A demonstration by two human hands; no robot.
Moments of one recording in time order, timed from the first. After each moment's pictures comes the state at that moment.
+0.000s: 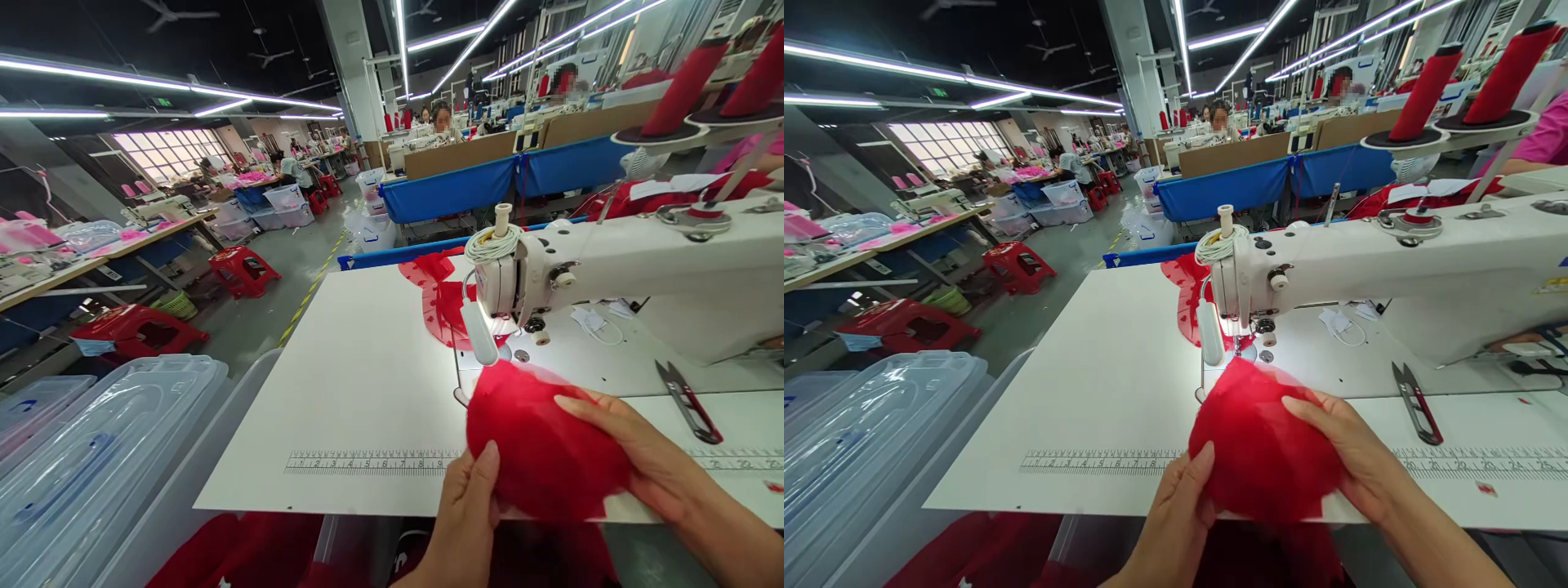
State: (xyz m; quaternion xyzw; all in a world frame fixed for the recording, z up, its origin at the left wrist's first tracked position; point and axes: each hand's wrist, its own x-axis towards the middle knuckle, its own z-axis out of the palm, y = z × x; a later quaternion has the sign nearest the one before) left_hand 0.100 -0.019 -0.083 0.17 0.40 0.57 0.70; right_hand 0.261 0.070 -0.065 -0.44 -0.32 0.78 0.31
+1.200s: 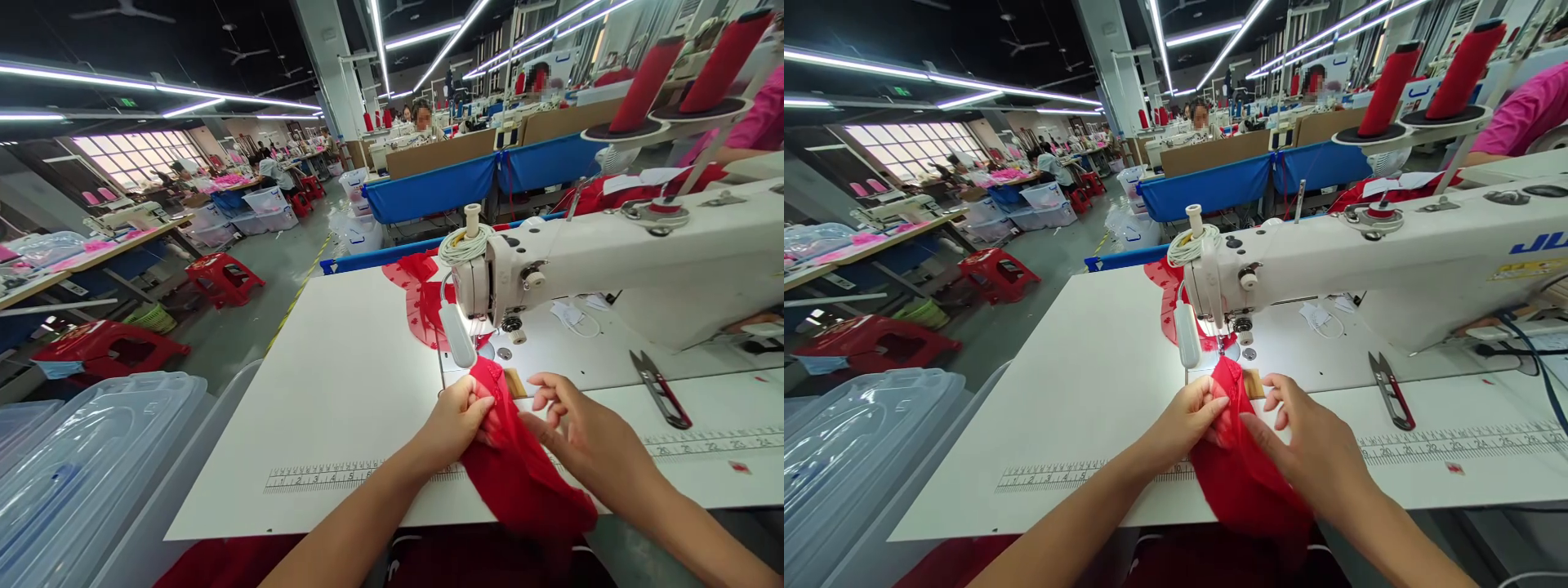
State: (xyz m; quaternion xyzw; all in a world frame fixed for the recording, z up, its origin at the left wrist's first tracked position) left_hand 0.077 0.067 -0.071 0.45 0.51 0.35 0.65; right_hand 0.263 0.067 -0.080 -0.54 -0.76 0.22 0.29
